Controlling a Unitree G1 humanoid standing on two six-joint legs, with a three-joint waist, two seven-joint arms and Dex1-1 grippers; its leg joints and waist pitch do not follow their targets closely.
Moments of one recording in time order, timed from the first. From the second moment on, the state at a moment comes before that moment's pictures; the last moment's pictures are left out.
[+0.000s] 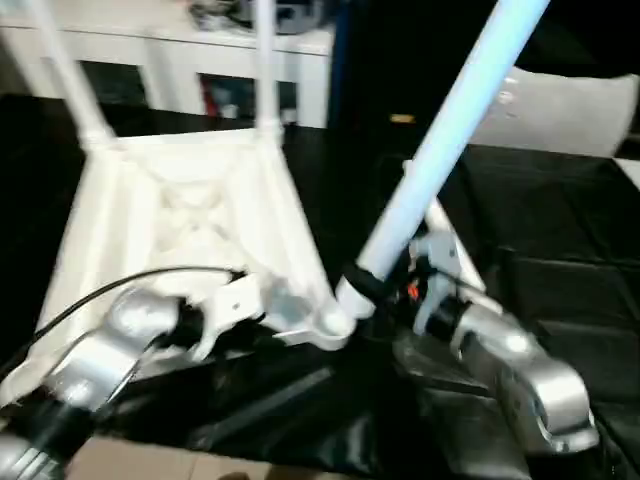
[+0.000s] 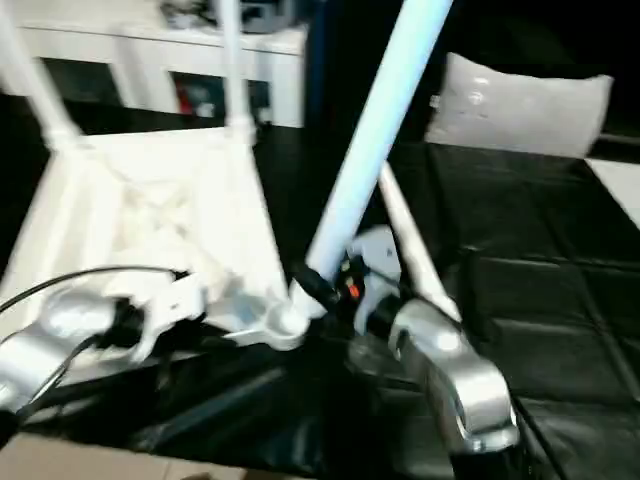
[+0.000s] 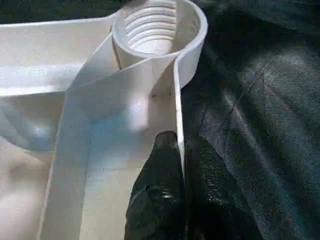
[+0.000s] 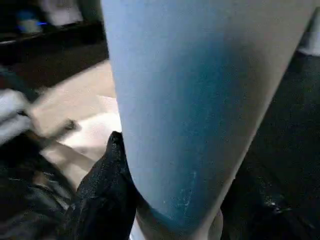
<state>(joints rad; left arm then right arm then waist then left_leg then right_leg) -0.40 0.61 -0.41 0.21 -0.11 0.18 -1.14 -0.21 -0.25 0.14 -0.20 0.40 0.52 0.56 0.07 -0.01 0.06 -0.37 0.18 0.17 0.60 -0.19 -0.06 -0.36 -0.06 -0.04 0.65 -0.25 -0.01</state>
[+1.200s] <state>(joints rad) -0.39 0.58 -0.35 0.25 -0.06 0.13 -1.18 -0.33 -0.31 0.26 -0.10 0.34 0.63 0.66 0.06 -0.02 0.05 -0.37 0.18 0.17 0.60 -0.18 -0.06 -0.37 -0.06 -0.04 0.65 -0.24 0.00</state>
